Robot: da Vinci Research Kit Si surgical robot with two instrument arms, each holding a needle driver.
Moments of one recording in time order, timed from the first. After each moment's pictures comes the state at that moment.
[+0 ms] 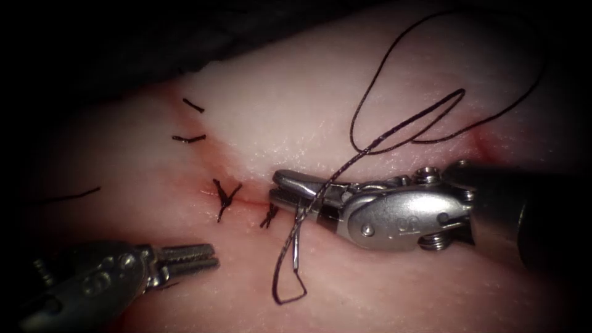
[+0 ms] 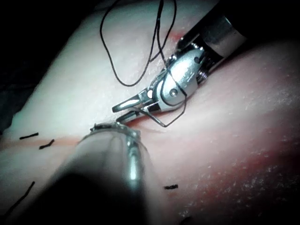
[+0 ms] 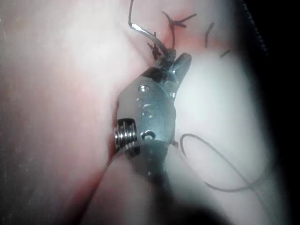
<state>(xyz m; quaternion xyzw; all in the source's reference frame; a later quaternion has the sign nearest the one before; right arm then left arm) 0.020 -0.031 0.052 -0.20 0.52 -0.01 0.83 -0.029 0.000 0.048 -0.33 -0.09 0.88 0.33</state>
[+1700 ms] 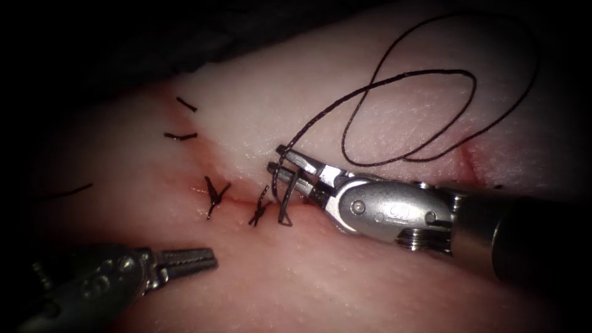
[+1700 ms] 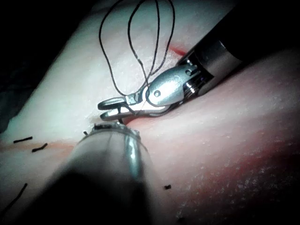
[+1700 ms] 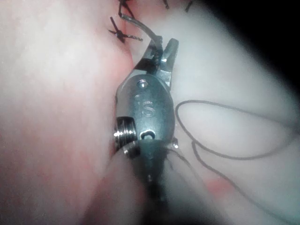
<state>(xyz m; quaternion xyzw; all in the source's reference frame) 0.016 -0.040 0.062 -0.02 0.41 0.15 0.90 -0.029 0.000 0.048 -0.33 -0.09 0.88 0.33</state>
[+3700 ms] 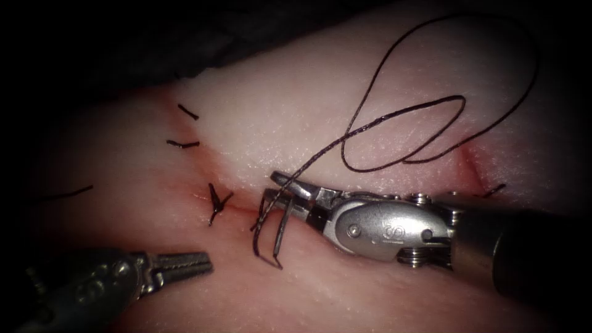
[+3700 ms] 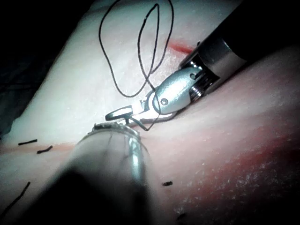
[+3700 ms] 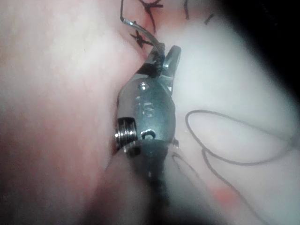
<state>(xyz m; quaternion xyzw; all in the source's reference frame) 0.013 -0.043 0.063 0.00 0.34 0.03 0.94 -0.028 0.000 0.048 -0.33 -0.09 0.88 0.33</state>
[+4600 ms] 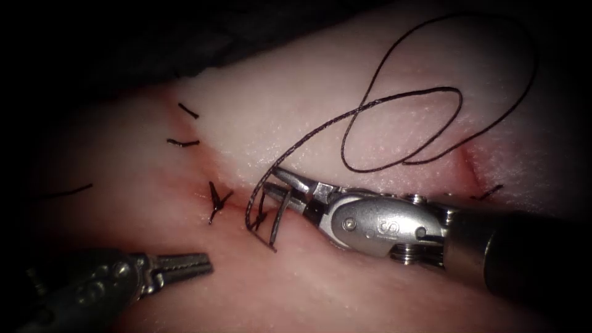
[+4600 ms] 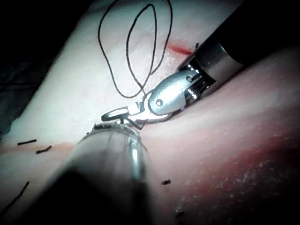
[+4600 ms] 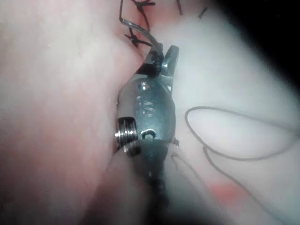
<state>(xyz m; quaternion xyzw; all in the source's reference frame) 0.008 -0.049 0.067 0.06 0.28 0.04 0.96 -0.028 0.000 0.048 -0.33 -0.09 0.88 0.32</state>
